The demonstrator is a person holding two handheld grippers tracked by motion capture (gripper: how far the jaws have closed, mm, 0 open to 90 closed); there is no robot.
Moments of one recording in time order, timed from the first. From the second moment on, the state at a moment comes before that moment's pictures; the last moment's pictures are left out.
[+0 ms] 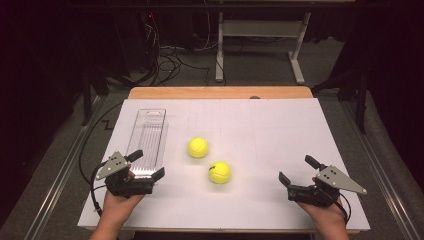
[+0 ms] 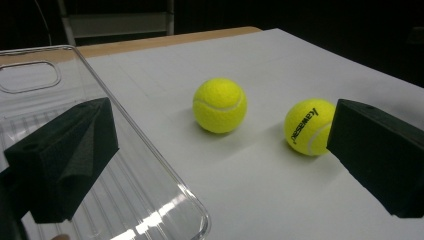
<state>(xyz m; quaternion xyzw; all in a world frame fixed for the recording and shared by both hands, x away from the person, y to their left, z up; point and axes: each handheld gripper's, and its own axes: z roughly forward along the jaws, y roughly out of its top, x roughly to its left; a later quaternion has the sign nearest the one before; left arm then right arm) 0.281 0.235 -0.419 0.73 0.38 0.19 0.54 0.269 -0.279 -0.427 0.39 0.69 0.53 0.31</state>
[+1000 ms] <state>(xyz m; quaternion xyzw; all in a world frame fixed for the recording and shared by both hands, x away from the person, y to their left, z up) 0.281 0.236 -0.421 0.73 0.39 0.18 0.54 0.270 -0.279 -0.423 0.39 0.68 0.54 0.32</state>
